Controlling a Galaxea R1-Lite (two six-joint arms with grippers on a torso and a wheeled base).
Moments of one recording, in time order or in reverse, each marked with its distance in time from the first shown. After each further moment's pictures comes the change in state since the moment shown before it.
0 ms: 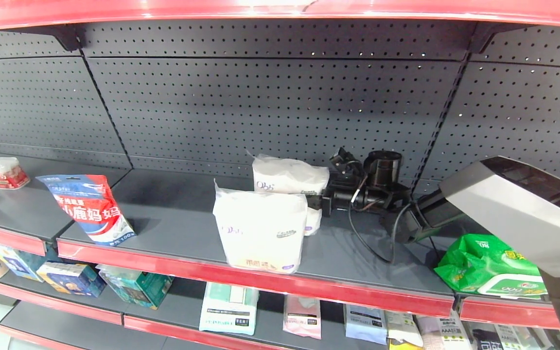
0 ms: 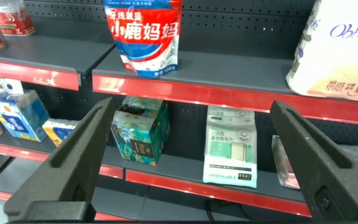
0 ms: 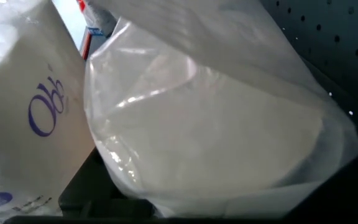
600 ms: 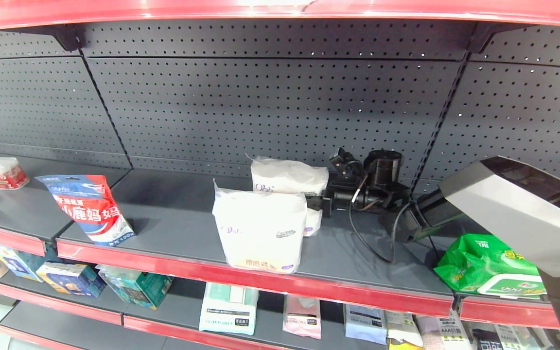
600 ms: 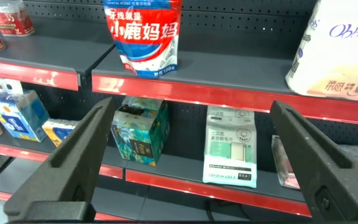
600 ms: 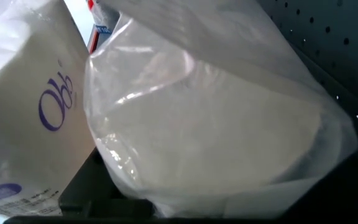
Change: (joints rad) left arm 0.000 0.000 0.000 0.000 0.000 0.000; right arm 0.014 0.001 -0.010 -0.004 0.019 -0.002
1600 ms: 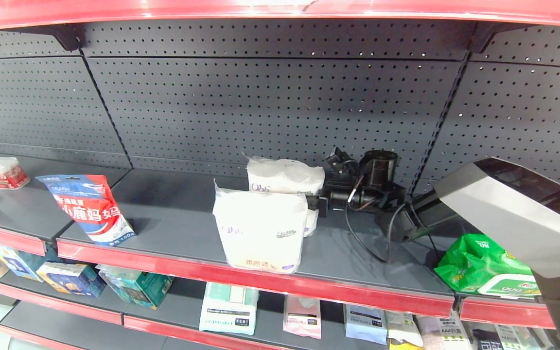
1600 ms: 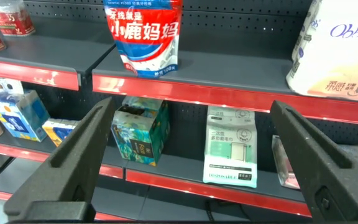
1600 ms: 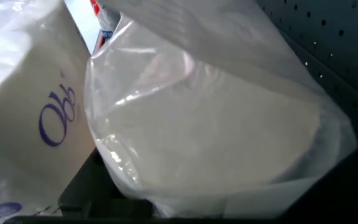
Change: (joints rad) left arm 0.001 0.000 0.000 0.000 0.000 0.000; right arm 0.009 0.017 -0.024 -0.006 0.010 0.030
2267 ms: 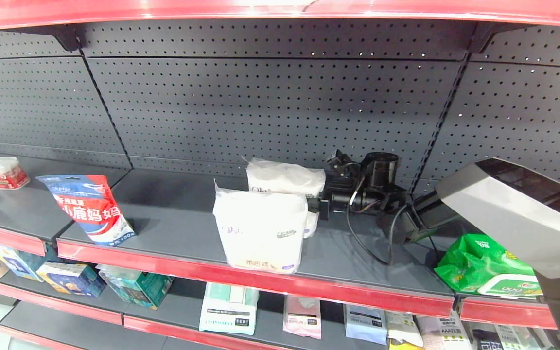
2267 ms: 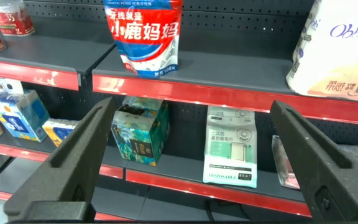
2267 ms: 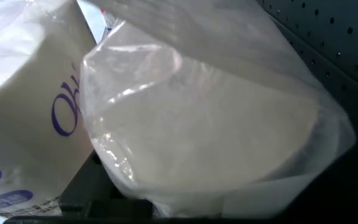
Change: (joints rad) left arm 0.000 0.000 0.000 0.000 0.000 0.000; right arm -0.003 -0.002 0.023 0.011 0.019 -0.015
